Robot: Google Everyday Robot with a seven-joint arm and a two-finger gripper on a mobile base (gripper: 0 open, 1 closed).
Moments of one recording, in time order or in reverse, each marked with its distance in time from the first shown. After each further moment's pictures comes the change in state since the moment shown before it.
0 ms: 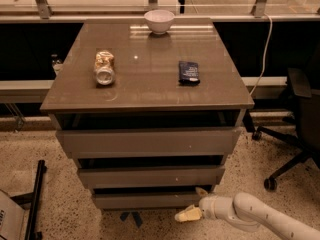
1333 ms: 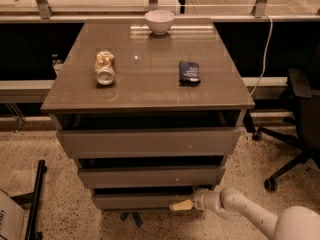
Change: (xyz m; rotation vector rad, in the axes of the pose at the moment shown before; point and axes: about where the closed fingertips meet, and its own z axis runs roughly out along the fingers) arm 0.030 -0.075 0.087 0.010 -0.027 0.040
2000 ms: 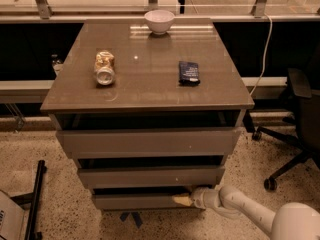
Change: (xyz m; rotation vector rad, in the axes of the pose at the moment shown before) arm 0.003 -0.008 0.005 0.027 0.032 -0.012
